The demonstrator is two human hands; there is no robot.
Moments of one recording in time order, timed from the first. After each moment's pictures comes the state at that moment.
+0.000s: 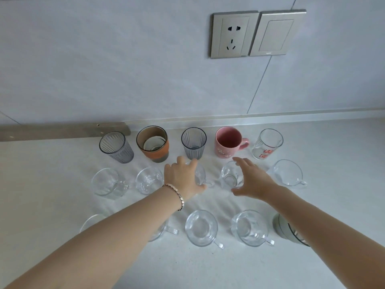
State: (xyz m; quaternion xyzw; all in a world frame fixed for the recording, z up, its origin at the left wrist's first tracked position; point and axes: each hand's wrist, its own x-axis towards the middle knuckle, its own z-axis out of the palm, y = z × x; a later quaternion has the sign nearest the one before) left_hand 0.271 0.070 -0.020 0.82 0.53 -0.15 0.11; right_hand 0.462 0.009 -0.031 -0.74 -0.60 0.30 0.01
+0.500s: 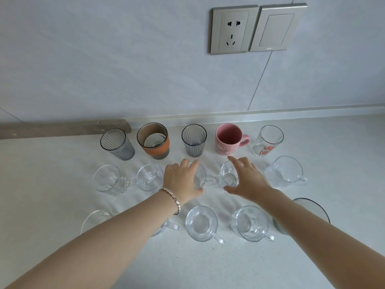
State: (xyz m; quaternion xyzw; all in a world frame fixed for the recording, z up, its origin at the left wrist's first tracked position) left_hand 0.260 0.060 -0.034 0.85 0.50 -0.10 0.12; right_hand 0.446 0.003 -0.037 -0.75 -0.61 0.26 0.01
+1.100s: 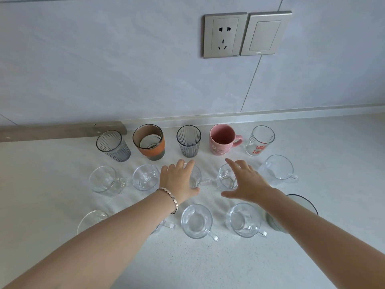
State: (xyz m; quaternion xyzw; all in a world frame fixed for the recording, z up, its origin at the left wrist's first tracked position) left_hand 0.261 0.056 -0.030 0.85 0.50 -0.13 0.11; right_hand 0.452 -0.010 -0.031 -0.74 -0.61 0.28 -0.02
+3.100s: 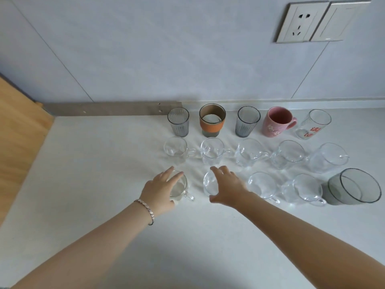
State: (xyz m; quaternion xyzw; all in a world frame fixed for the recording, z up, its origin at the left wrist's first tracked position) left_hand 0.016 -0.002 -0.014 0.81 0.52 -0.15 0.20; right_hand 0.219 -0.034 -0.023 -0.70 -0.64 0.31 -0.04
